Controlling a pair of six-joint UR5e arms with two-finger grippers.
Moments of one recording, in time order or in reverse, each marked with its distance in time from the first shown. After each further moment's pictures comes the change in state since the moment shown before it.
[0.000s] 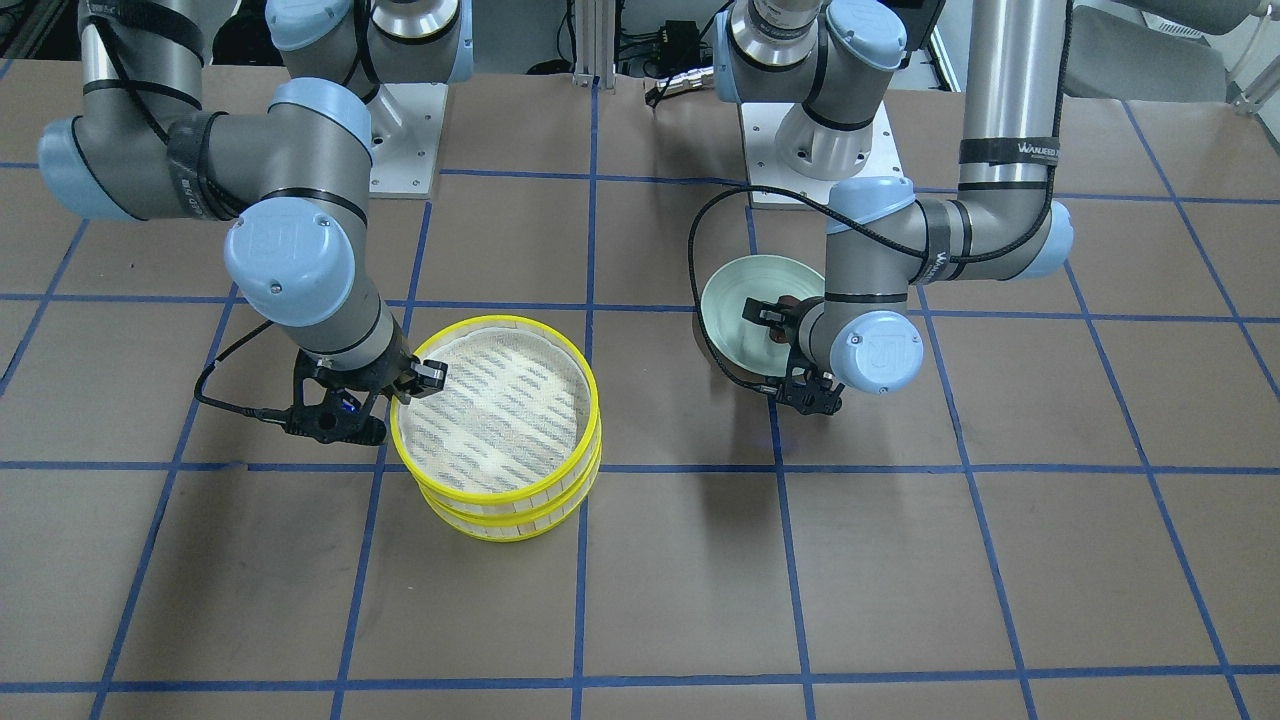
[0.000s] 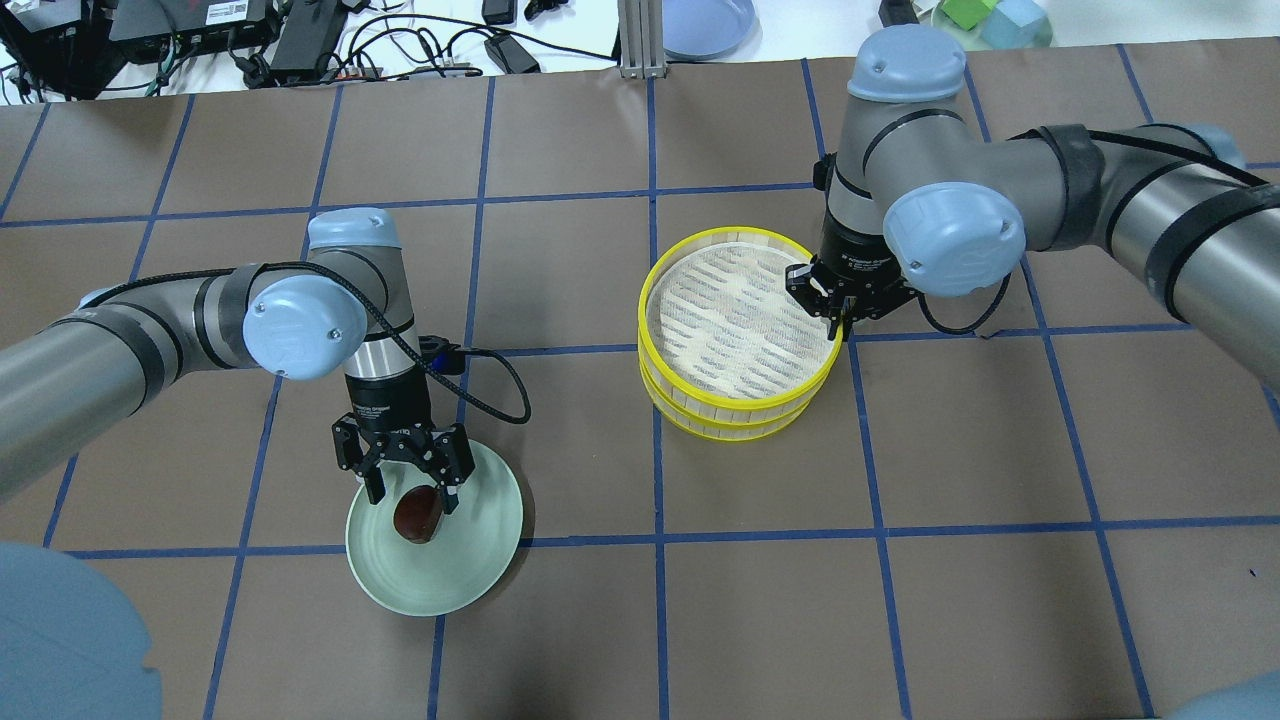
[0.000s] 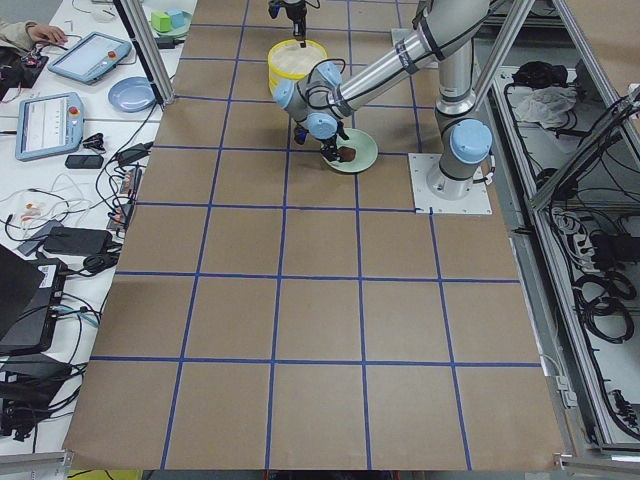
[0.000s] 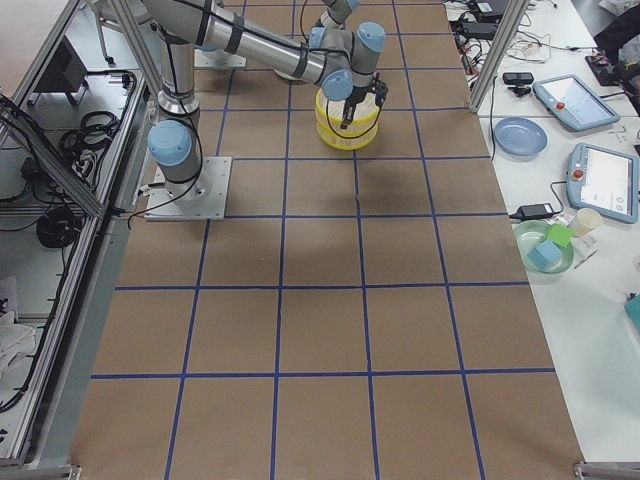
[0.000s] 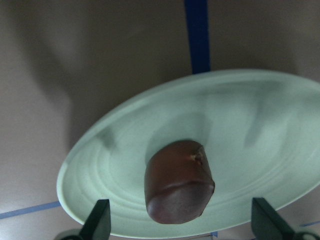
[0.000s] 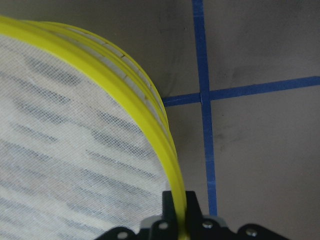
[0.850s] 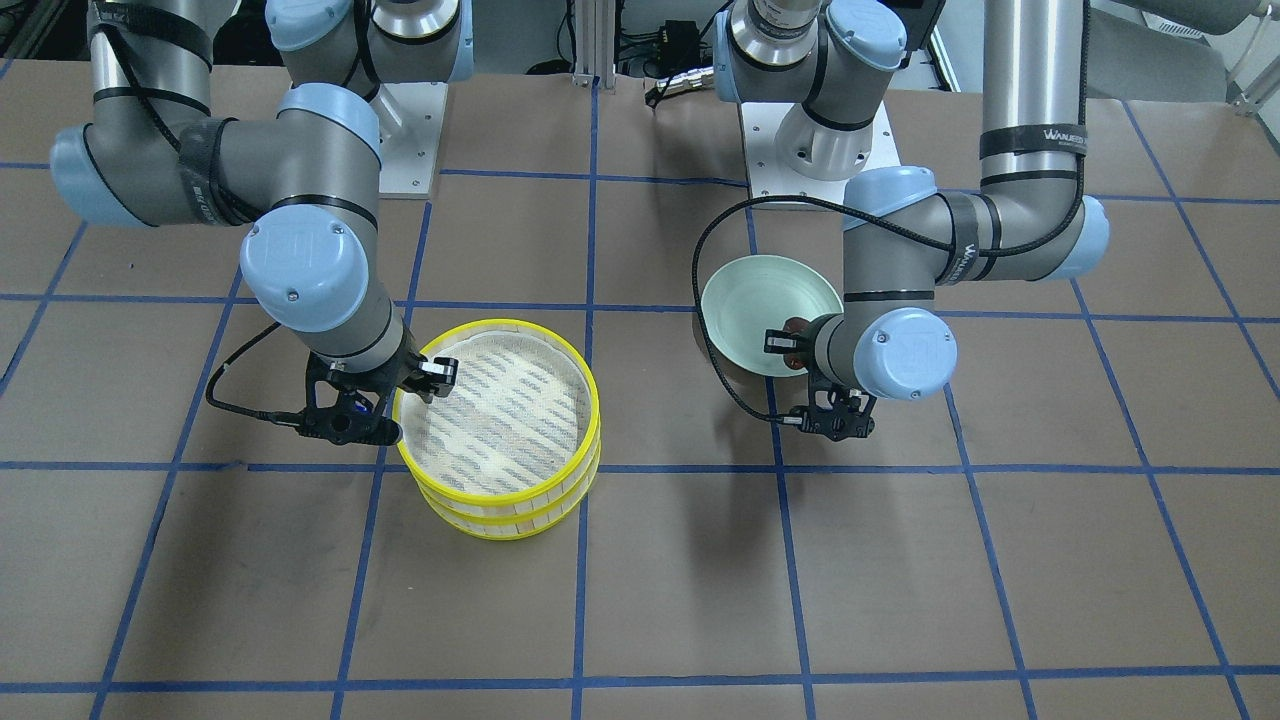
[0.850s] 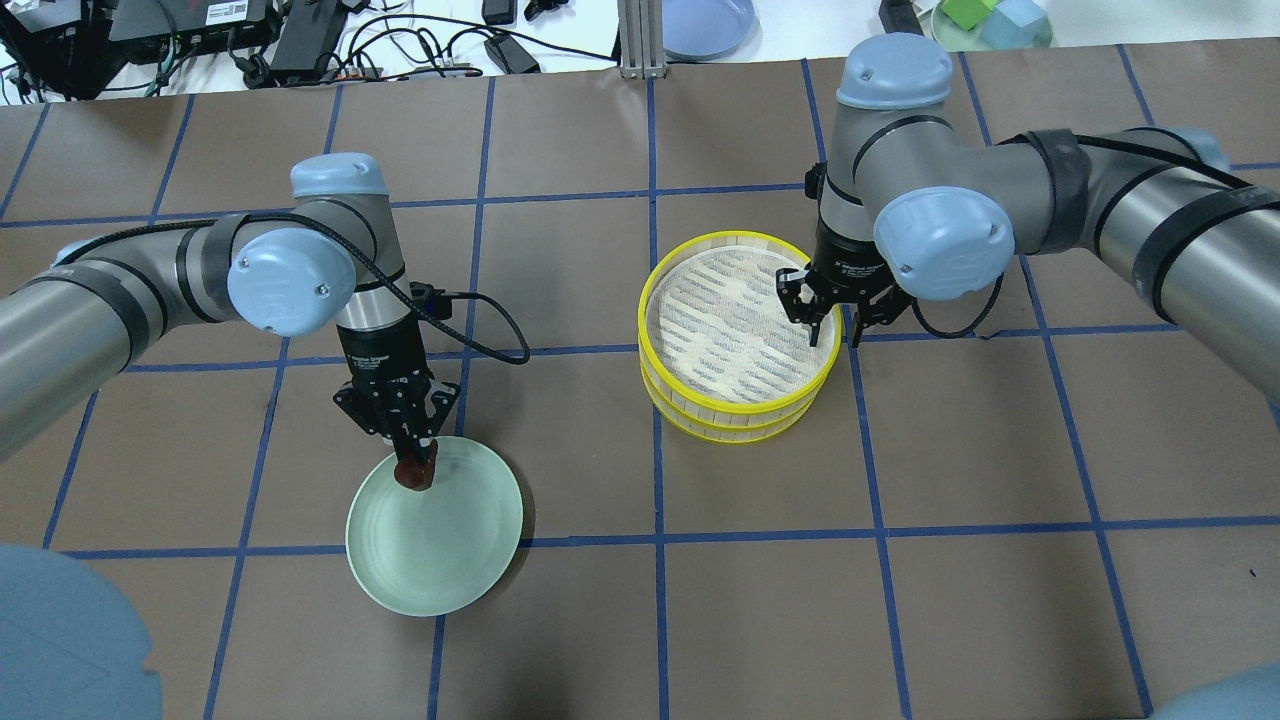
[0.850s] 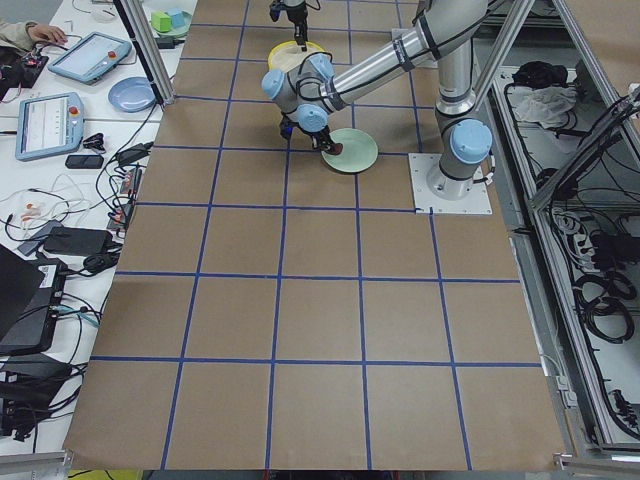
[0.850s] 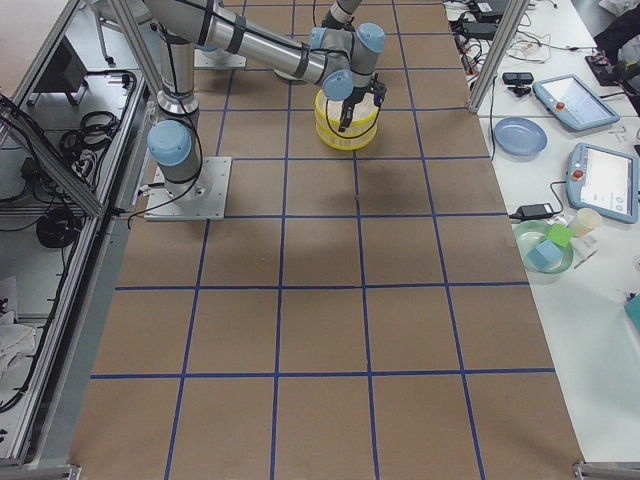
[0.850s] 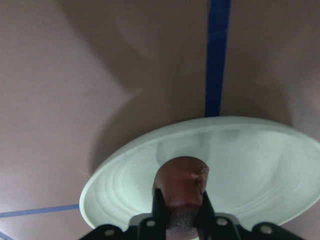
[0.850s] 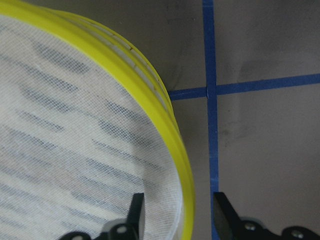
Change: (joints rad) left arm -0.004 0.022 0.134 -0.002 -0.013 -0.153; right arm 0.014 0.006 -0.003 0.010 -0.007 -0.016
